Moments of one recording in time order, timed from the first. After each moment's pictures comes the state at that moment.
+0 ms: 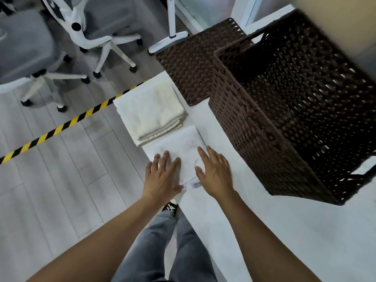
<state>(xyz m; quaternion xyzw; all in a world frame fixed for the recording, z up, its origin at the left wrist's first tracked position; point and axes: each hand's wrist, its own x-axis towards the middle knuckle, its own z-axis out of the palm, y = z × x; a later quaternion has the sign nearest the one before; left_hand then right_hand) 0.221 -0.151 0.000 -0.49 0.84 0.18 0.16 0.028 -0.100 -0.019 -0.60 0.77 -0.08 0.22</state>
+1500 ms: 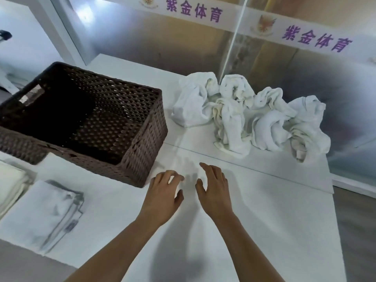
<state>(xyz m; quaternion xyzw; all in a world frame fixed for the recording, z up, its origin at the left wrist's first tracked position) -0.090 0.098 0.086 -0.14 0.97 0.20 -0.07 -0.195 0.248 0.073 -0.25 0.91 -0.31 0.08</state>
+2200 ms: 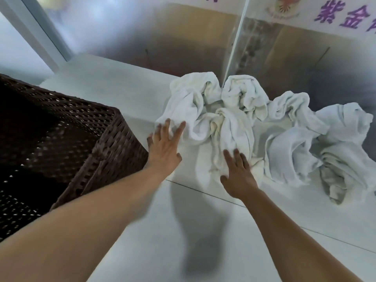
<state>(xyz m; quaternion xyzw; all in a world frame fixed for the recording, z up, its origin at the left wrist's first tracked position) -0.375 0.007 0.011 -0.26 0.96 0.05 0.03 -0.467 0.239 -0.029 -0.26 0.93 -0.08 0.25</state>
